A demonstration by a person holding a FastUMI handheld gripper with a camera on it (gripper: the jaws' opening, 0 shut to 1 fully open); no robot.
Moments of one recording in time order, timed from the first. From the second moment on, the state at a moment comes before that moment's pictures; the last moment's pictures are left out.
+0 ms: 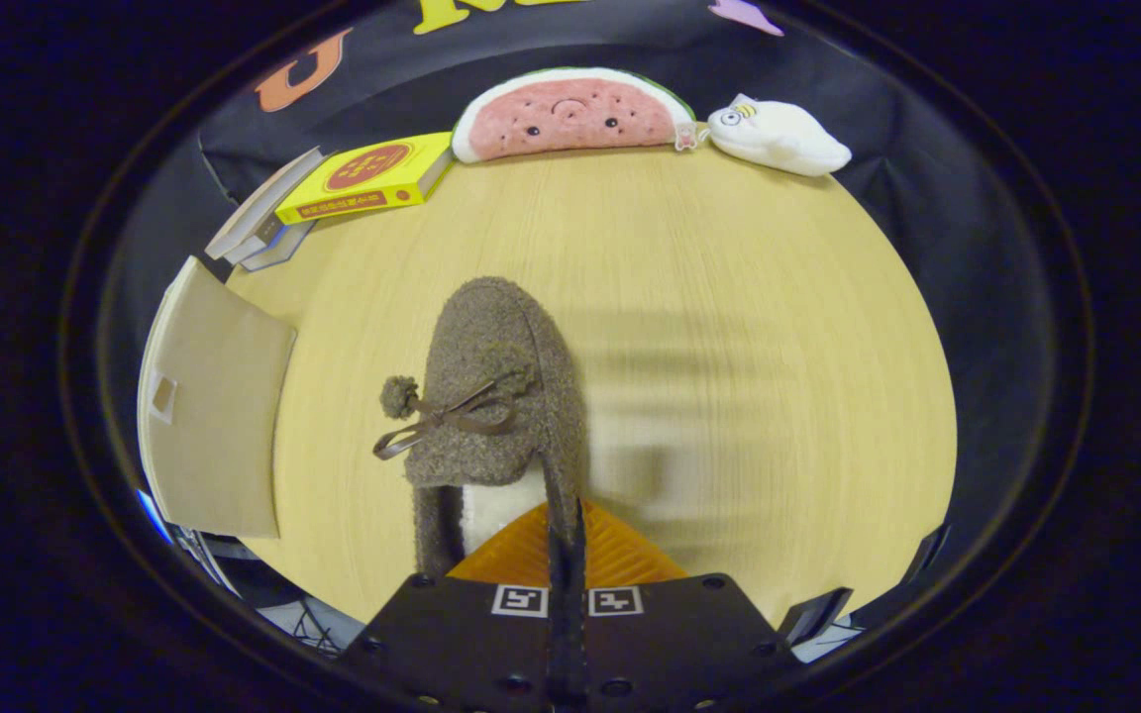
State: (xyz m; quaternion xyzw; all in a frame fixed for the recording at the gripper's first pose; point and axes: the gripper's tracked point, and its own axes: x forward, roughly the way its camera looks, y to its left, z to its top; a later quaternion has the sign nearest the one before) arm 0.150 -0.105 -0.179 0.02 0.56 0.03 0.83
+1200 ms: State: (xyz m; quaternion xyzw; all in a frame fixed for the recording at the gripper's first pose) arm 0.109 0.168 -0.001 0.07 0.45 0.13 0.88
